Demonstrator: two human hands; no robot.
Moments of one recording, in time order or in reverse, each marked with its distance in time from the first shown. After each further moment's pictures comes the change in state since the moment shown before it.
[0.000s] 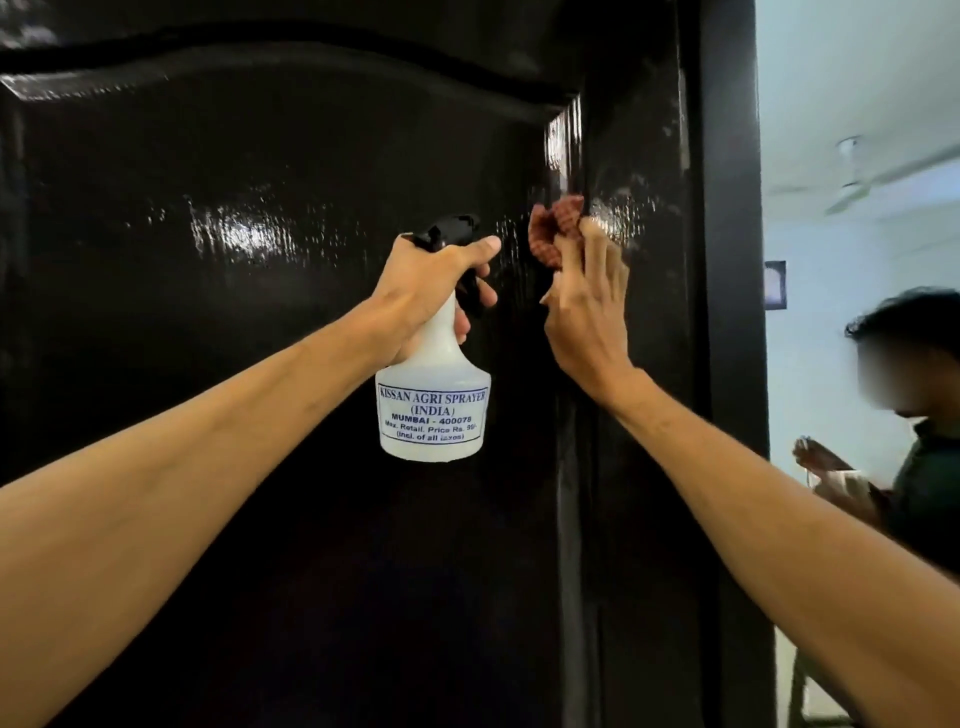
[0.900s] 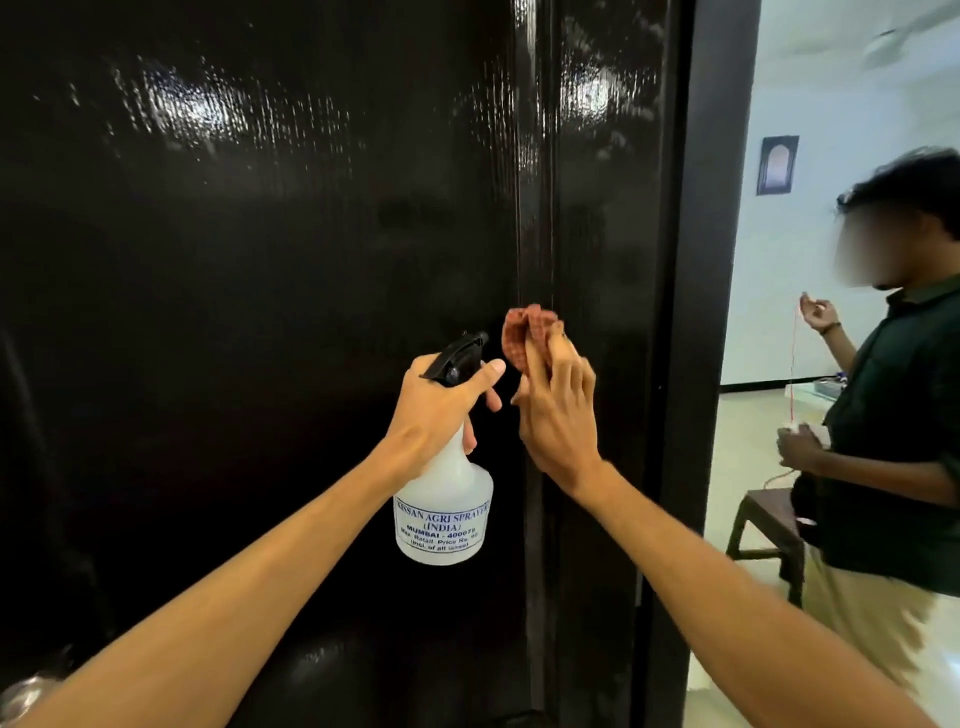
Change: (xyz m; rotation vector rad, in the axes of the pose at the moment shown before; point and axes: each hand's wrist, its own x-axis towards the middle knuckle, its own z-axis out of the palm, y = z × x) left_hand -0.172 -0.150 0.075 -0.073 -0.118 -0.238; right_hand -0.267 -0.001 -0.041 -0.042 -0.383 0.058
